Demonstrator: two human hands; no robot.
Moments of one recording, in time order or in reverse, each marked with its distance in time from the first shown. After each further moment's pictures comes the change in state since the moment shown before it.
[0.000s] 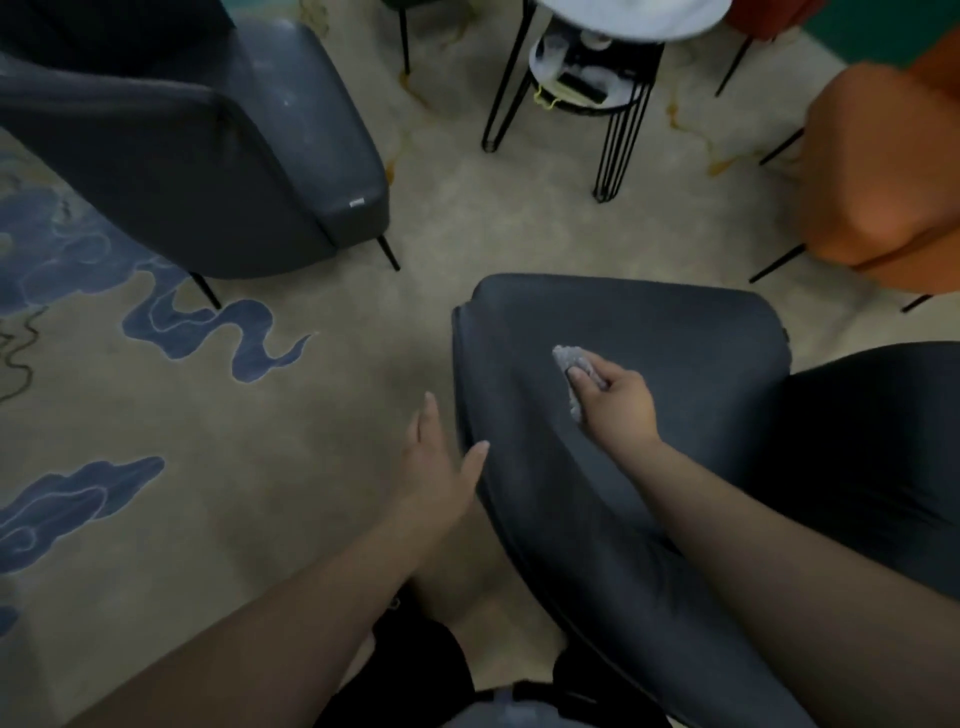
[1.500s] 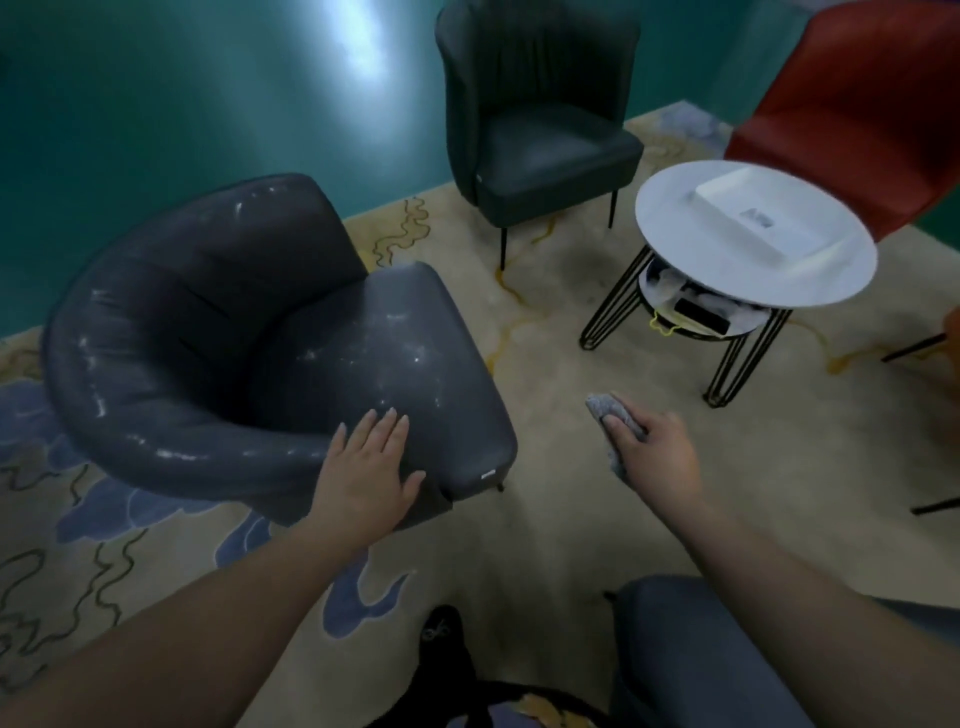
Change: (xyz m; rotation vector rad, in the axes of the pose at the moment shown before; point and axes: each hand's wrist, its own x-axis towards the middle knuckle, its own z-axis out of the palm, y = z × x) left_hand 0.446 0.005 -0.422 0.876 0.199 0.262; right_hand 0.366 -0.334 0.194 -0.191 0.056 -0.121
